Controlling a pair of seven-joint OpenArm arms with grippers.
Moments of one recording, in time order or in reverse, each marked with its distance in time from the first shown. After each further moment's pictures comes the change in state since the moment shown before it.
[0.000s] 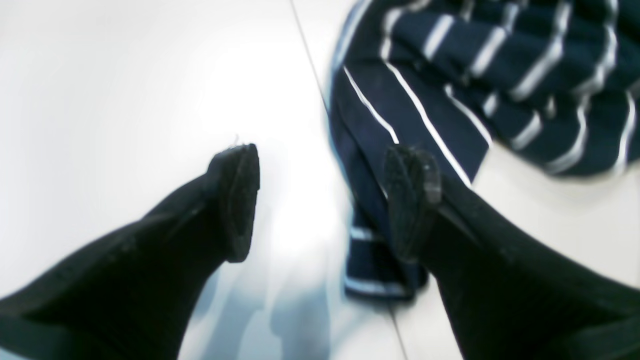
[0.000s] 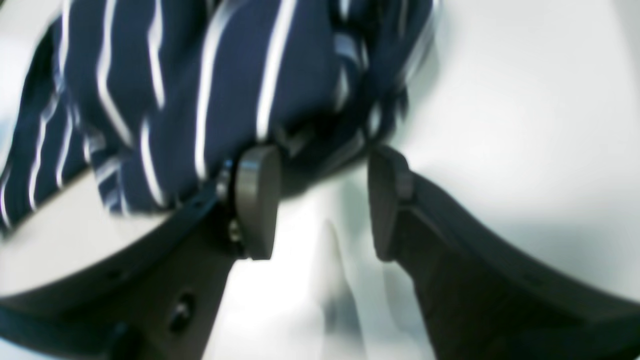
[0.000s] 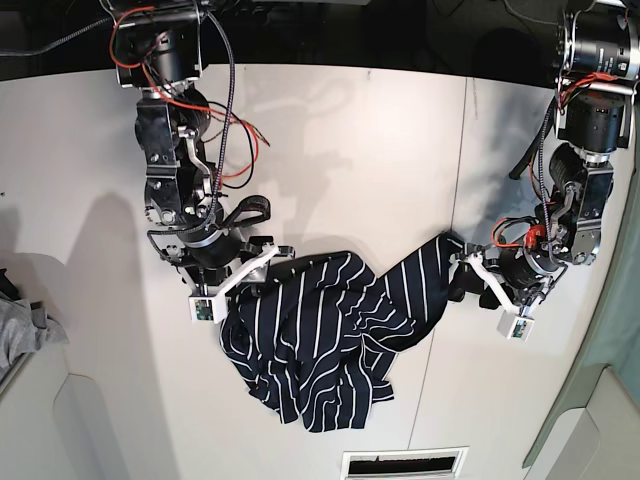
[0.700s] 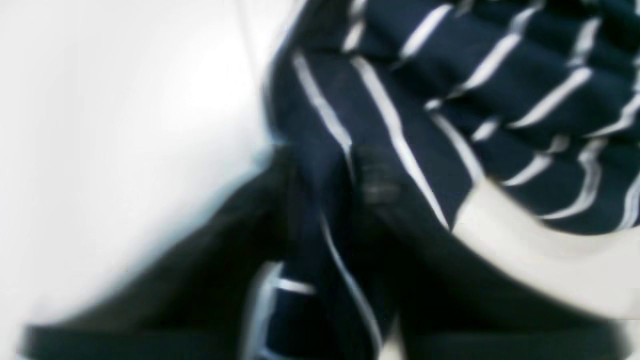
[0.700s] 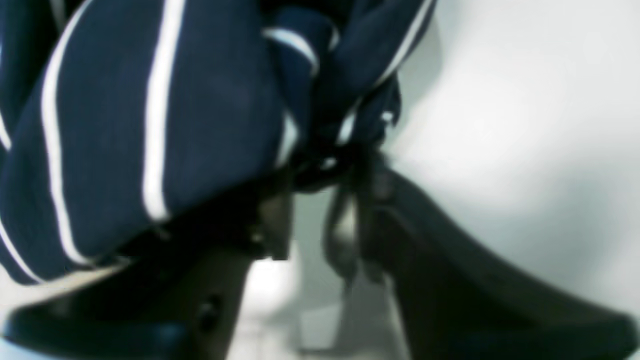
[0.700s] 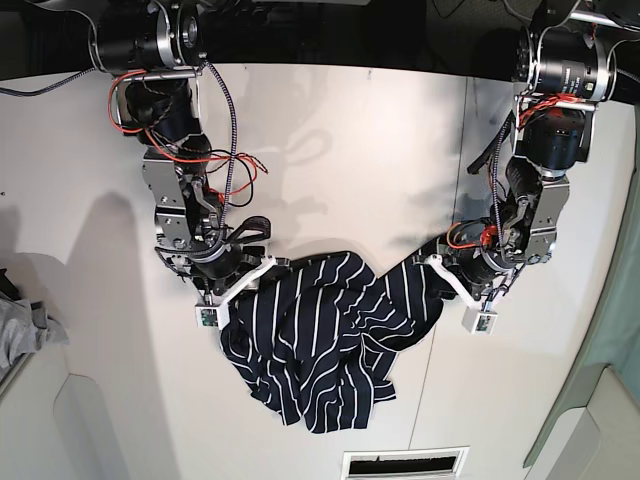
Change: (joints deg) left arm -4.2 7.5 -0.1 -11.3 5.4 3.9 -2.7; right arm 10.9 0.1 2.4 -23.2 -4.3 0.3 9.0
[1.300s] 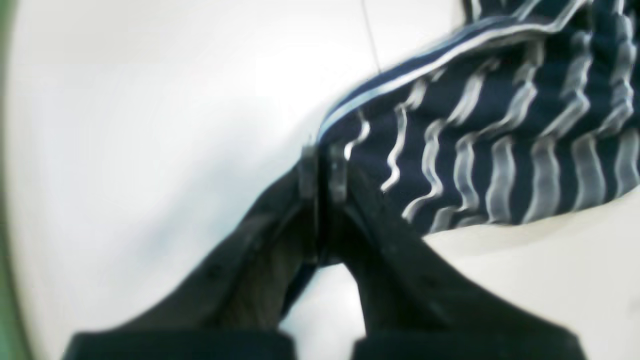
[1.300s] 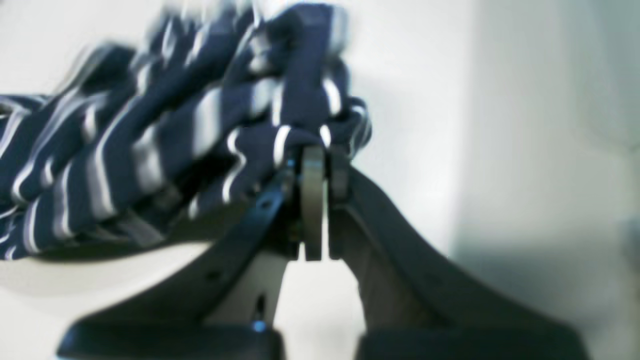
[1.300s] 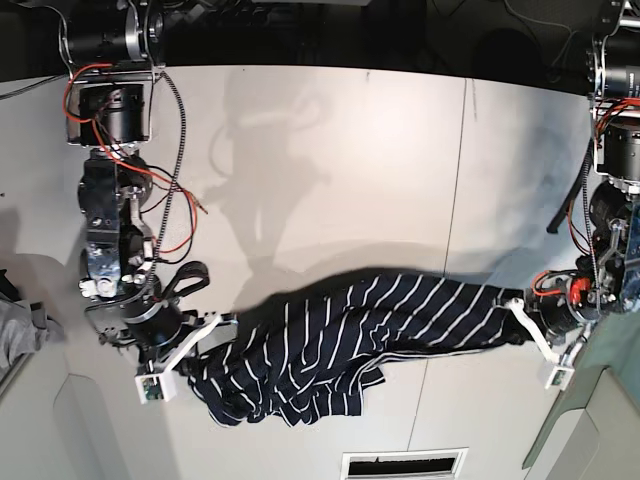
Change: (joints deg) left arm 0.2 -15.5 -1.1 23.8 -13.1 -0.1 20.5; right arm -1.6 8.3 -0.1 32.2 -0.1 5.8 -15.6
